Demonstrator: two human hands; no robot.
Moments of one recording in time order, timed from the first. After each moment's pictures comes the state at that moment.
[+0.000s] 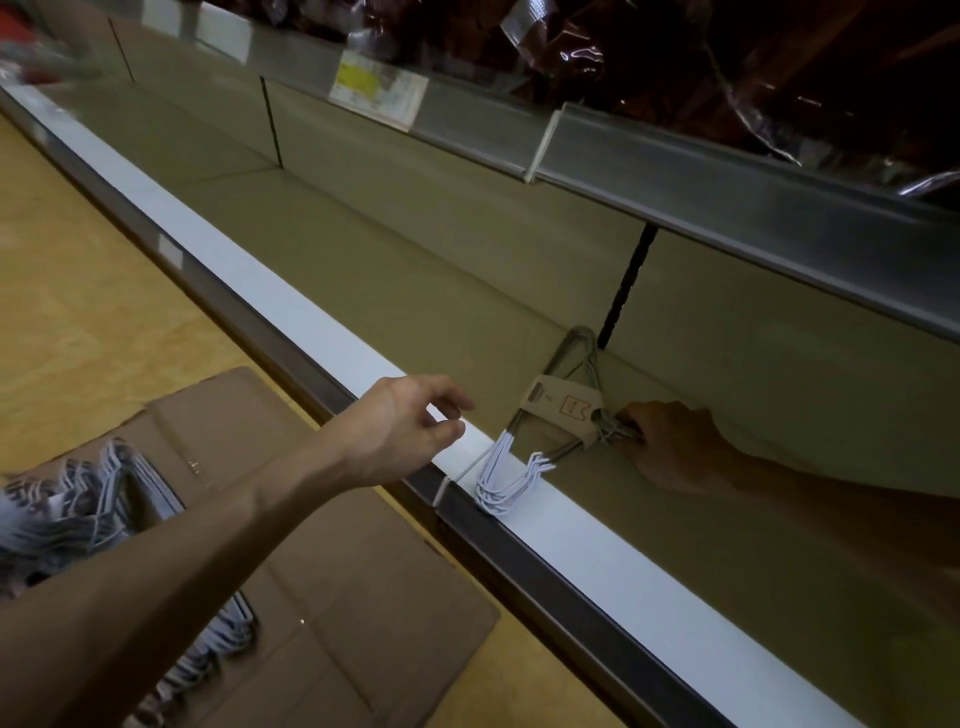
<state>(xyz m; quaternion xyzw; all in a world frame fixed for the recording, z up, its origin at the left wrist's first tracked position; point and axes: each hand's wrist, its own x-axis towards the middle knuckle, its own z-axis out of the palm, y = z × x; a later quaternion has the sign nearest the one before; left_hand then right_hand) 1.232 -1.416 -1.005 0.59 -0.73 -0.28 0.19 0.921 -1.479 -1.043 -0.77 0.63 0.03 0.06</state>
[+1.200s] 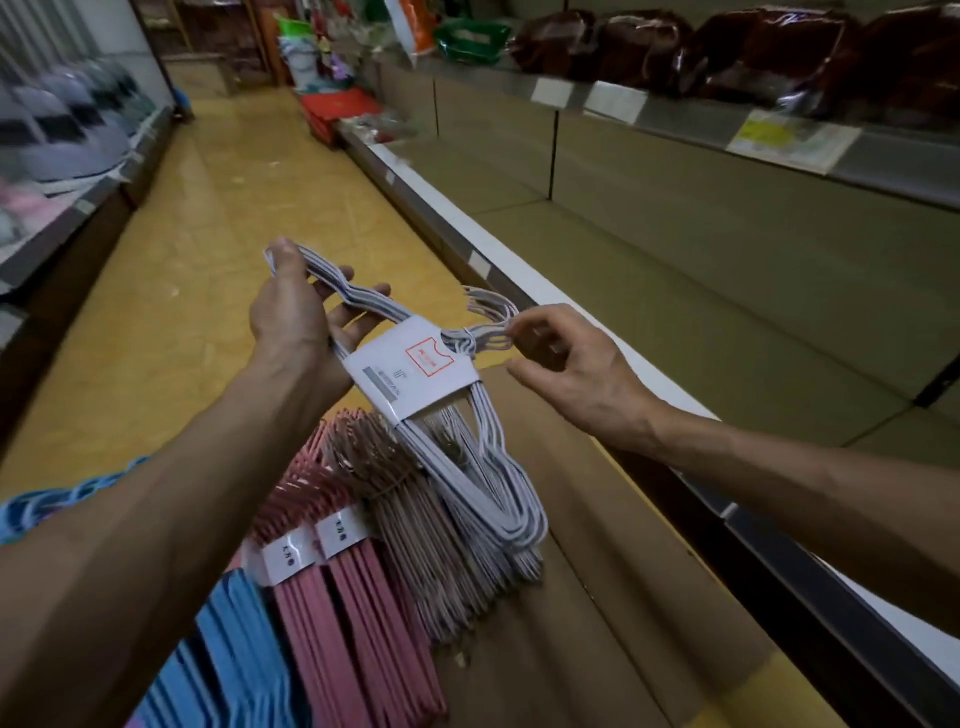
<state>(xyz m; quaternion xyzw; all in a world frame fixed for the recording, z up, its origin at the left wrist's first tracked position) 1.477 -1.273 -0.909 0.50 -0.09 -0.30 0.81 1.282 -1.390 -0.979 -0.85 0.24 -0.34 0.32</state>
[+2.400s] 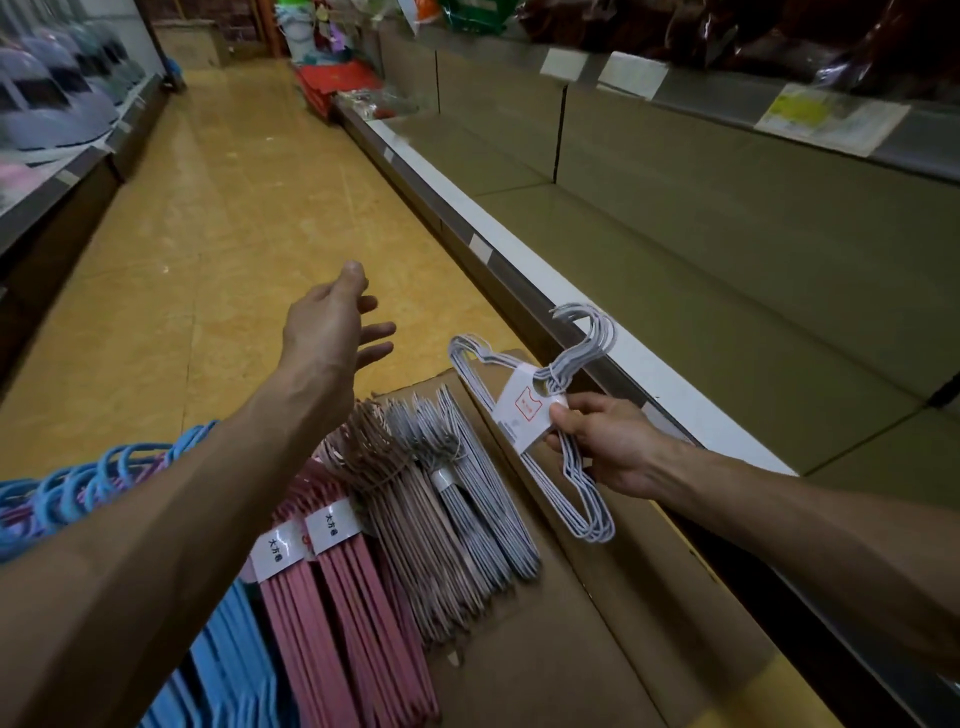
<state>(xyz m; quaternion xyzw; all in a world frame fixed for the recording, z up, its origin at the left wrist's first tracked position) 1.485 -1.282 -0.949 0.67 -0.19 -0.27 0.67 1.265 -1.399 -1.039 -0.47 0.46 -0.19 0.72</state>
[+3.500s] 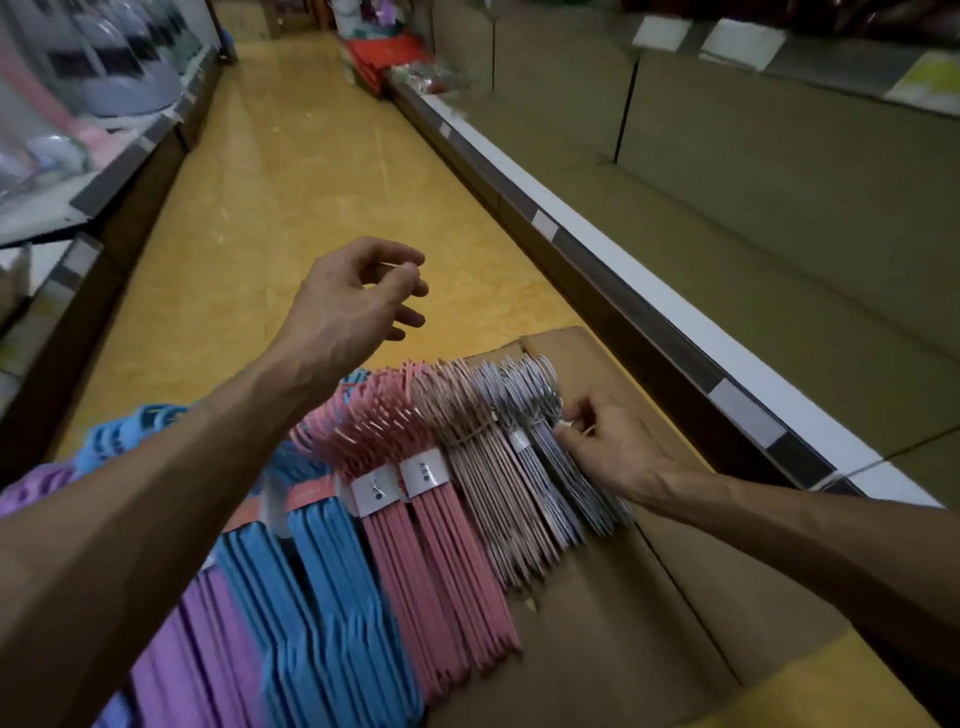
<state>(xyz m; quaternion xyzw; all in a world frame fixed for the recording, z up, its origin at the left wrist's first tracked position) 1.525 -1.188 -0.935 0.73 -0.41 -0.18 0.52 1.312 -1.321 -1.062 -0.80 0.43 -0.13 0.40</state>
